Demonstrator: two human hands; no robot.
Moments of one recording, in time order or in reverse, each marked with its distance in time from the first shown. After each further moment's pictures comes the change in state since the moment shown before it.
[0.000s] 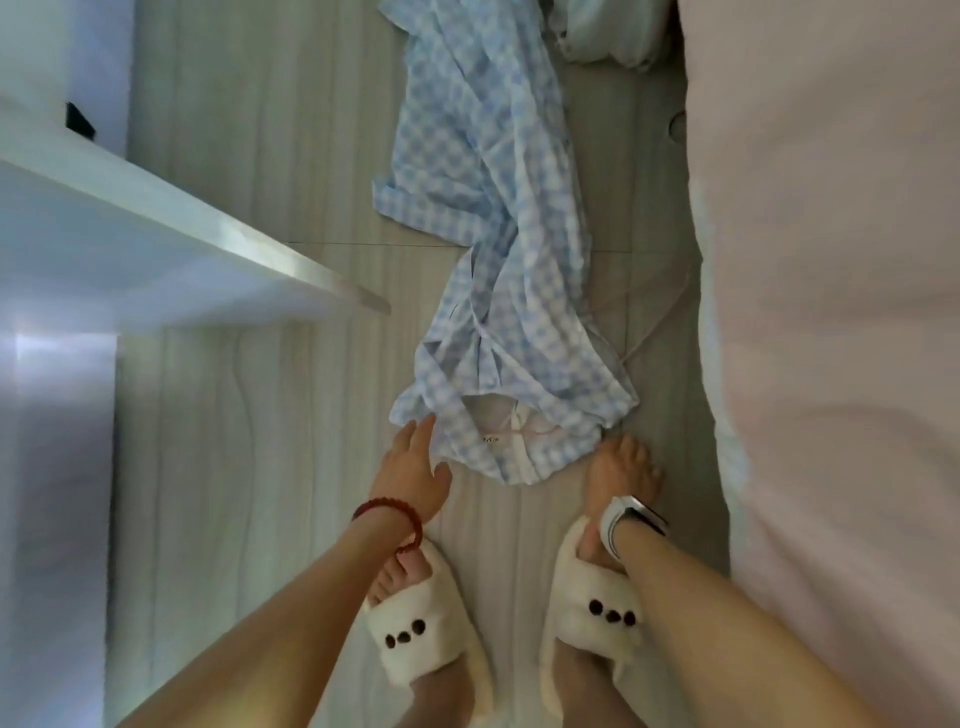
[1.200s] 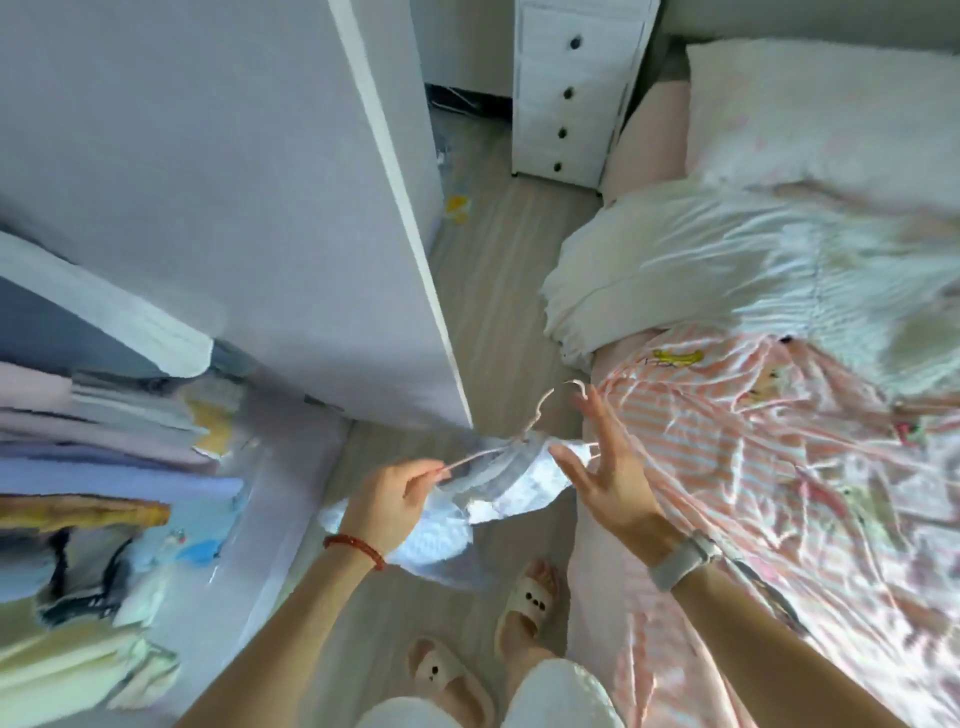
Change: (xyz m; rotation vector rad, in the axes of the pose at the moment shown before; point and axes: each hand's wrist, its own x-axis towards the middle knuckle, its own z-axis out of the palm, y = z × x) left_hand -0.504 0.190 -0.331 -0.297 0.572 0.351; right_hand -0.442 0.018 -0.553 0.751 0.144 -0.887
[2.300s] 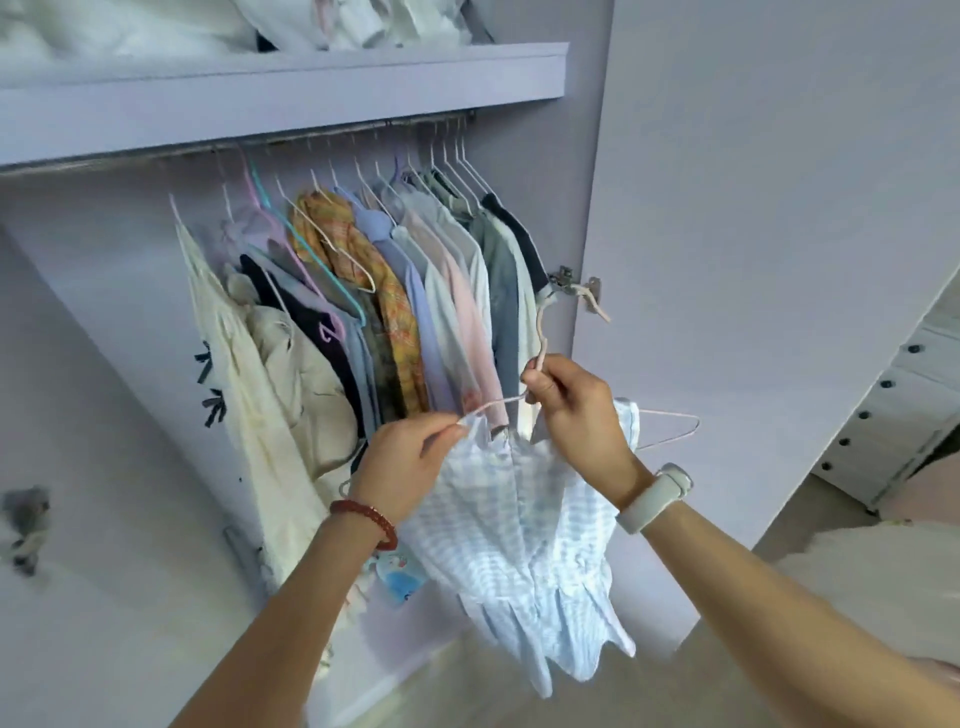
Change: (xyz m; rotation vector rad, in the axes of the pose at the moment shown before) left_hand -0.276 -0.002 -0.313 0.113 0.838 0.049; right_hand -0.117 -0.386 0.206 0.174 -0.245 -0.883
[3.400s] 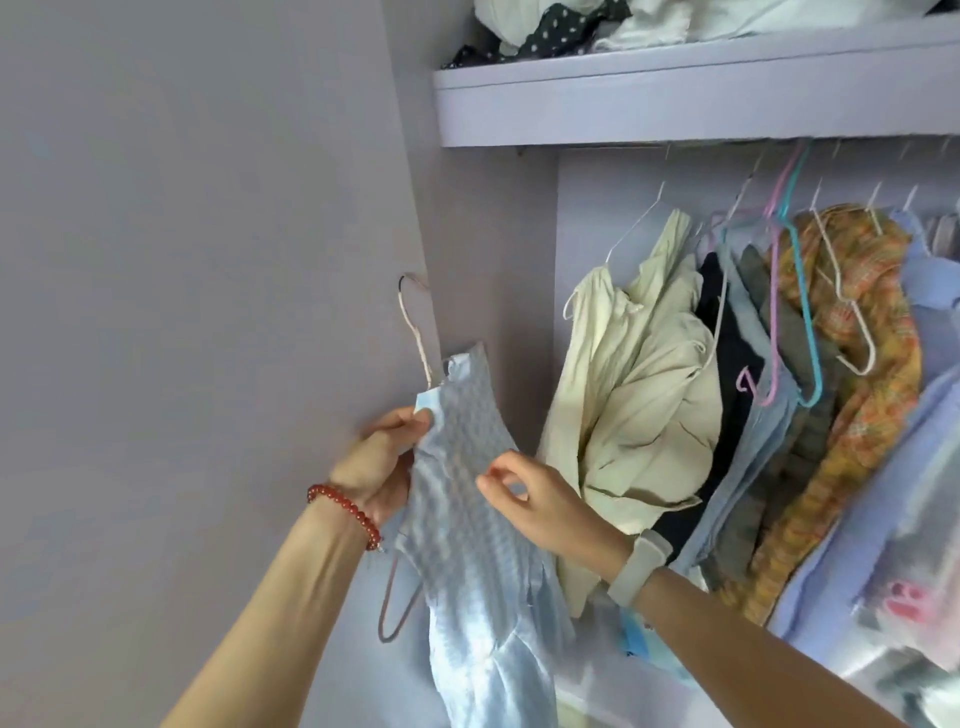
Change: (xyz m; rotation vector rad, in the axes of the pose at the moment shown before) left_hand -0.117 -0.061 -0.176 -0.811 1.035 -0.835; right_hand -0.017 -0.072 0.273 0.393 -1.271 -0.336
